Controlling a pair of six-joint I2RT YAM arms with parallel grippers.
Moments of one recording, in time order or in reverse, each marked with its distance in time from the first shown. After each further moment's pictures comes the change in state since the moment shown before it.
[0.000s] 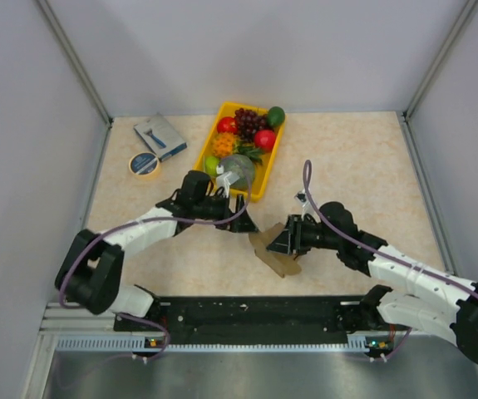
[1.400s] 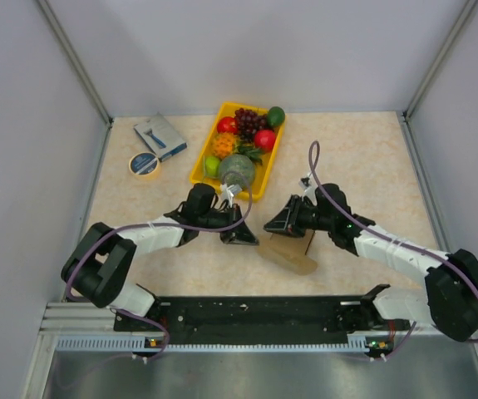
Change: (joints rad) left arm -0.040 0.125 -0.101 0.249 0.143 -0.392; right arm -0.134 0.227 0.152 0.066 -0.063 0.260
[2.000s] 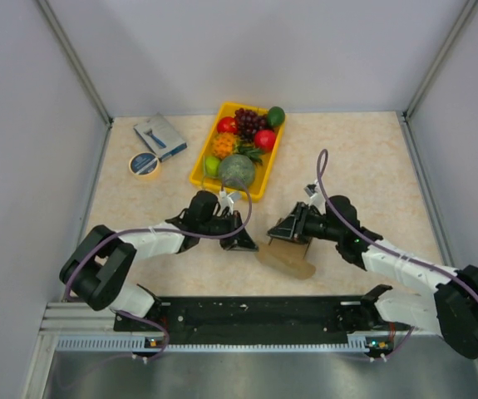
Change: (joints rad) left arm -0.043 -0.018 -0.059 0.008 -0.108 -0.005; right arm 0.003 -0.075 -0.192 0.181 -0.023 0.022
